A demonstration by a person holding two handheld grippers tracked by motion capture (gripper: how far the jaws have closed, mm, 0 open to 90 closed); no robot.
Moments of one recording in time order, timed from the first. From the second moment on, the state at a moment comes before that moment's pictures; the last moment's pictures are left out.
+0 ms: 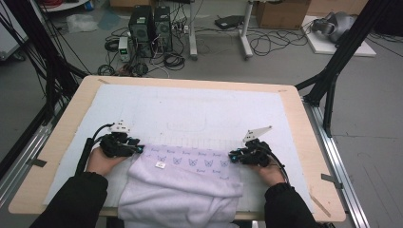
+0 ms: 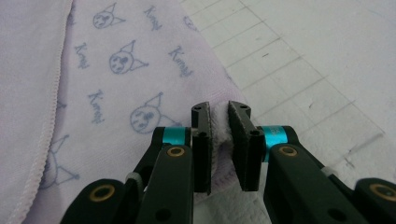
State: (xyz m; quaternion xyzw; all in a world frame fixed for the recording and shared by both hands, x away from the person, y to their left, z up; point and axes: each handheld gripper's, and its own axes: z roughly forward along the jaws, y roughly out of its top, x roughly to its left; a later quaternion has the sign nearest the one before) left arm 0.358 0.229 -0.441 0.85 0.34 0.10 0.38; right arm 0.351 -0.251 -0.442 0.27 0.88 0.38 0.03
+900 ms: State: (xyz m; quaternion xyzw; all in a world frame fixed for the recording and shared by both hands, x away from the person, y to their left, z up) left arm 0.434 0.223 -0.329 0.80 0.37 0.24 0.40; right arm 0.433 -0.251 -0.344 0.30 0.86 0.39 0.15
